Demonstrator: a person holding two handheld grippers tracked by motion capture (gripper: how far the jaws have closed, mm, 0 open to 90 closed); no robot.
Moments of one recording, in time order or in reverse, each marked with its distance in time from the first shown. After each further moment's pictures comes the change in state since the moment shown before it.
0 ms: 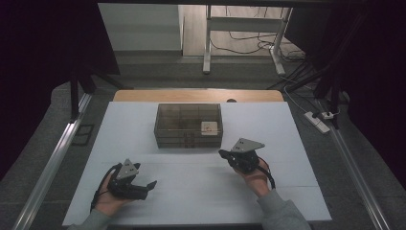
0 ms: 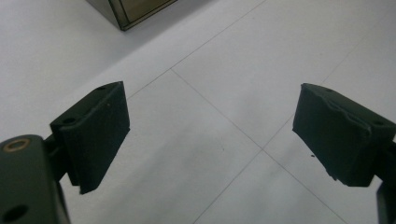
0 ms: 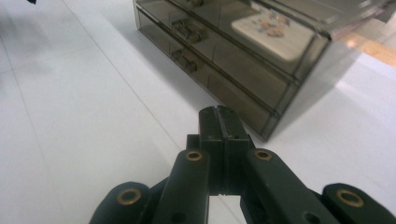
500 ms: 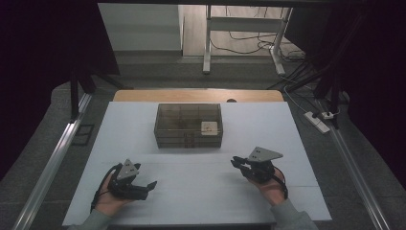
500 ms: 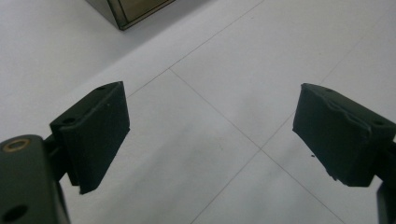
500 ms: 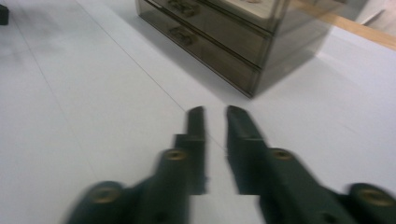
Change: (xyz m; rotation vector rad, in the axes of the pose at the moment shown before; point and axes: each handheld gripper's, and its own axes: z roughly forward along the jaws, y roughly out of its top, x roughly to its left) left arm -0.001 0.000 0.001 0.002 -0.001 0.001; right arm -0.003 -0.030 -0.041 -0.011 -0.011 0.036
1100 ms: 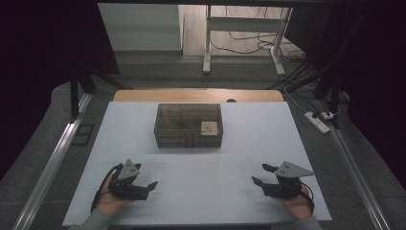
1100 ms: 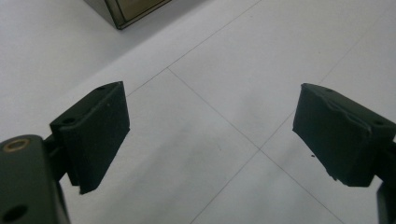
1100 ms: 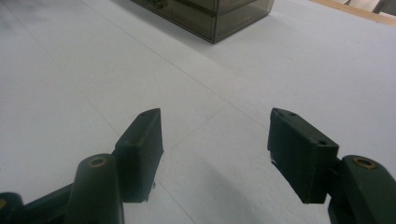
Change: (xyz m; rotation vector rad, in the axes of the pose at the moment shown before) left arm -0.001 0.000 0.001 0.005 0.001 0.004; right arm -0.013 -0.053 -0.060 -0.011 -0.065 0.059
